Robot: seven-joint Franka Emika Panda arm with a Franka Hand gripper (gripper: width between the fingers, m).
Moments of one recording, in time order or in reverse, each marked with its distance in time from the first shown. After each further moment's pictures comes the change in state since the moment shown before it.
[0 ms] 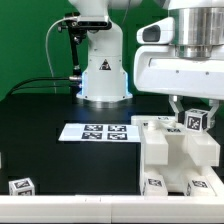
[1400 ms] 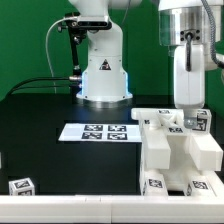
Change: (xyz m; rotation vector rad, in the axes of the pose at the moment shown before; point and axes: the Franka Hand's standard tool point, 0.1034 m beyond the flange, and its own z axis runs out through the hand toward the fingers) arm -0.001 0.004 -0.002 0.019 -0.052 0.969
